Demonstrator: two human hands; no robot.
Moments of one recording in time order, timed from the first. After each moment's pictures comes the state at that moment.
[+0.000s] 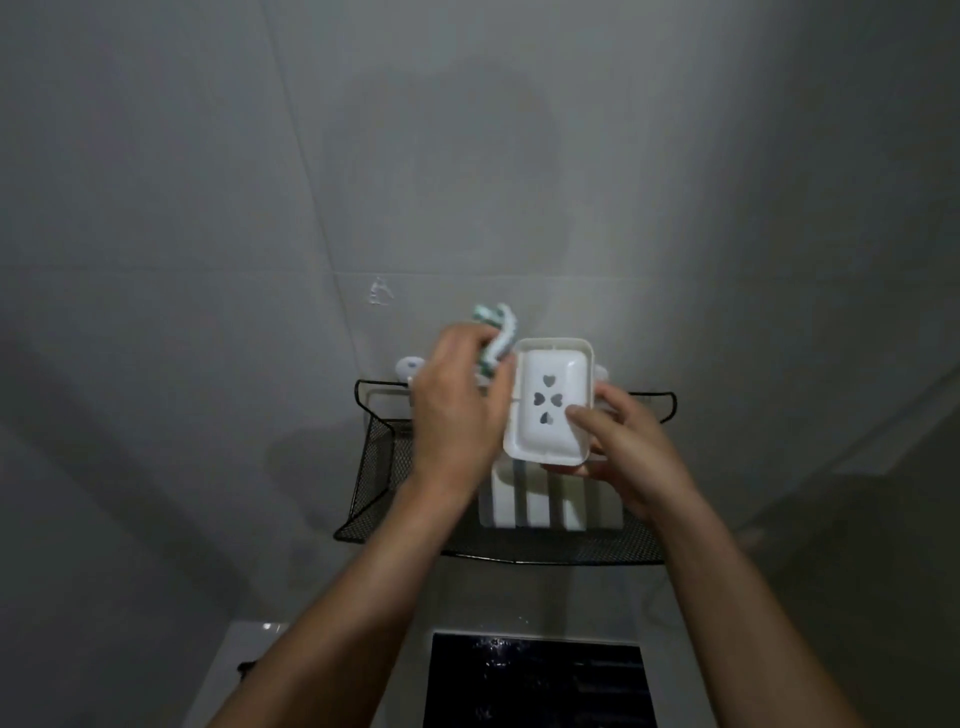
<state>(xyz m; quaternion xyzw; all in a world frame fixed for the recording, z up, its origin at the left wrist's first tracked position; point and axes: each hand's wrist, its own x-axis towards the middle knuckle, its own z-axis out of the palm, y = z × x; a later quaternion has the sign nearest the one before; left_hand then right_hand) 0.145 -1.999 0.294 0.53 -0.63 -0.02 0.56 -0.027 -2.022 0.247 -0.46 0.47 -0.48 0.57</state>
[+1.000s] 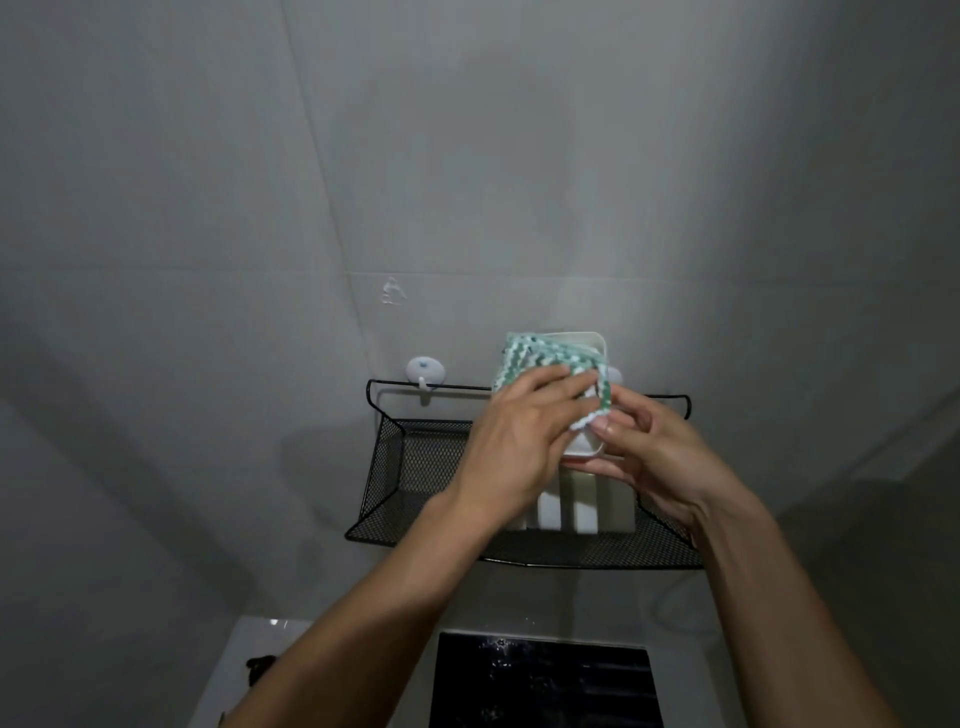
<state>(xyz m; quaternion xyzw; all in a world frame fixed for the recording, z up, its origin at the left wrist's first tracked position) 0.134 -1.999 0.275 0.42 -0.83 -0.04 0.36 -0.049 -2.031 0.240 -0.47 0.32 -0.45 0.69</state>
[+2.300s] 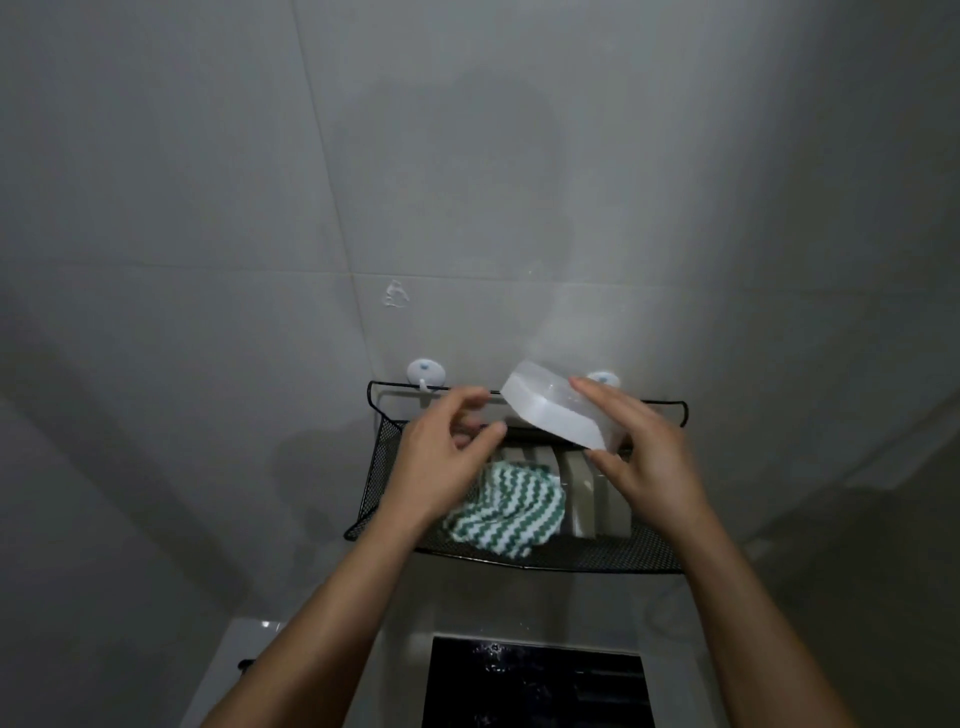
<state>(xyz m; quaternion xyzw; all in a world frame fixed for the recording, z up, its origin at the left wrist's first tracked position) 0.189 -1.997 0.239 0.56 -0.63 -0.24 0.47 -0.047 -2.016 0.238 -0.79 0.44 -0.41 0.14</state>
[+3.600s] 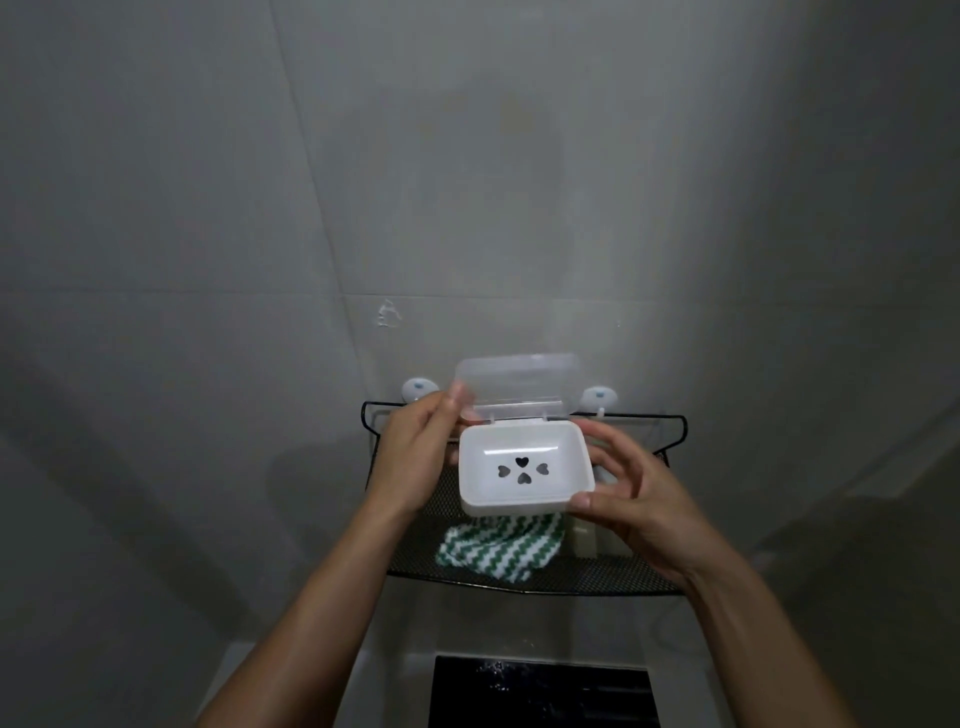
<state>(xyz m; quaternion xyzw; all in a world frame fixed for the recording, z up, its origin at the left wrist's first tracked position) 0.197 -2.011 0.260 0.52 -0.53 -0.39 0.54 -0.043 -2.011 0.218 -0.49 0.30 -0.47 0.67</state>
